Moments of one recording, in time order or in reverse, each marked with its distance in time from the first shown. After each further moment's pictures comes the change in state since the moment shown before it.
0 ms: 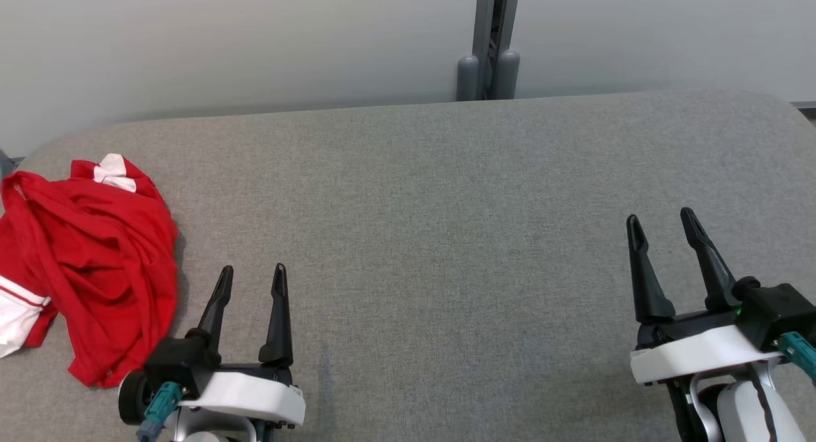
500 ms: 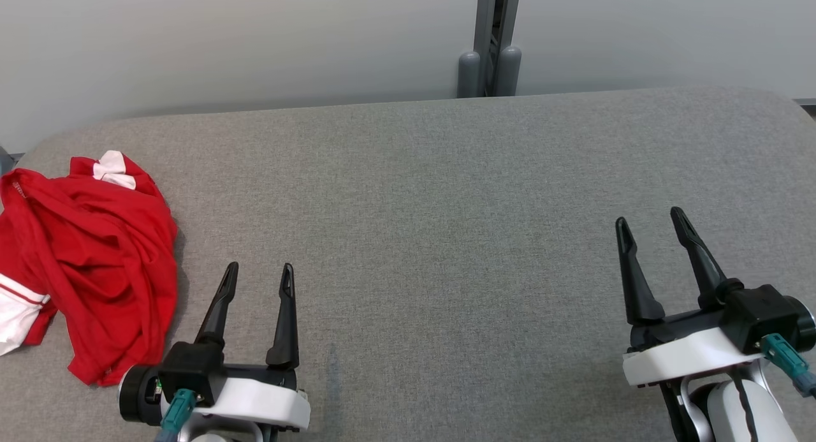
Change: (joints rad) left arm 0.005 0.001 -0.013 -0.015 0.089 0.012 -0.031; right arm -0.010 -0.002 0.013 0.020 -0.076 0.000 -0.024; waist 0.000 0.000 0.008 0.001
